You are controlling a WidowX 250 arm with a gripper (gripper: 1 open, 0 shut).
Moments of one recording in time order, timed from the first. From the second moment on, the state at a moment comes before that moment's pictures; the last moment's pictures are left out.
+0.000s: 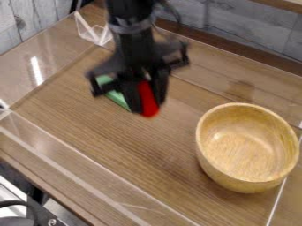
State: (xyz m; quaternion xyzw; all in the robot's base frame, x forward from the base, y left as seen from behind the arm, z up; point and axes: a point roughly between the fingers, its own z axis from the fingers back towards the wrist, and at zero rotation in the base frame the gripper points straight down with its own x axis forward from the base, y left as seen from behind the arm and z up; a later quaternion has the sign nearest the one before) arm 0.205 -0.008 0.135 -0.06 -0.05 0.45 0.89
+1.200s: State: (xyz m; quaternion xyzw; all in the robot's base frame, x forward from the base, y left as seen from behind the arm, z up) arm 0.239 0.046 0.134 -0.06 -0.04 0.55 0.83
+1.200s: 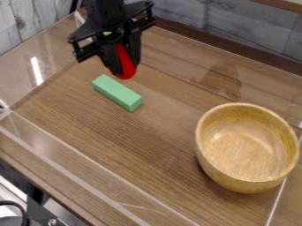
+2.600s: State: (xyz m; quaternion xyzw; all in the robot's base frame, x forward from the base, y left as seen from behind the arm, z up) arm 0.258 0.057 0.118 -0.02 -0.04 0.60 0.80
